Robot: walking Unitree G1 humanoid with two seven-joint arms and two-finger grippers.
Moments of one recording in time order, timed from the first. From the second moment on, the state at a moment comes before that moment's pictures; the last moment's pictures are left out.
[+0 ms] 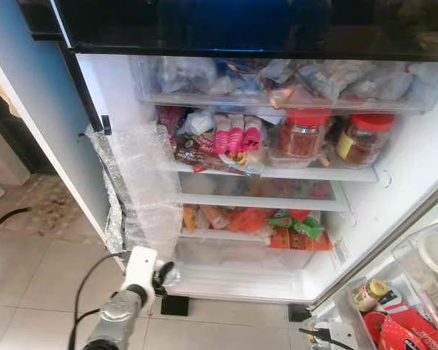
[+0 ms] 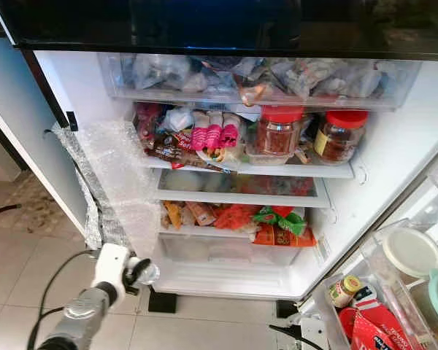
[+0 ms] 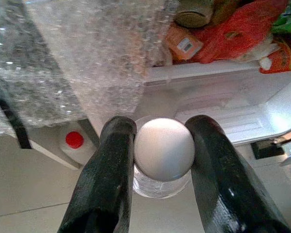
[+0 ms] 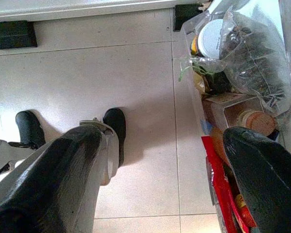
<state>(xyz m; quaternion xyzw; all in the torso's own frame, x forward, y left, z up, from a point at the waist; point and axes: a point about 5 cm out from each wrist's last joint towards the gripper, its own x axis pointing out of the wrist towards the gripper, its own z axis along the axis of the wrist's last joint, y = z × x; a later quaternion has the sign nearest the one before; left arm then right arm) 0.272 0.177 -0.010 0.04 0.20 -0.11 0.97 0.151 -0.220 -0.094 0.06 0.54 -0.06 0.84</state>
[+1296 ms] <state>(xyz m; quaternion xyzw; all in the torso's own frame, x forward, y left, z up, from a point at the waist) 0.274 0.193 -0.008 0.05 0.22 -0.08 0.97 0.142 -0.212 -0.099 0.07 0.55 -0.07 0.83</state>
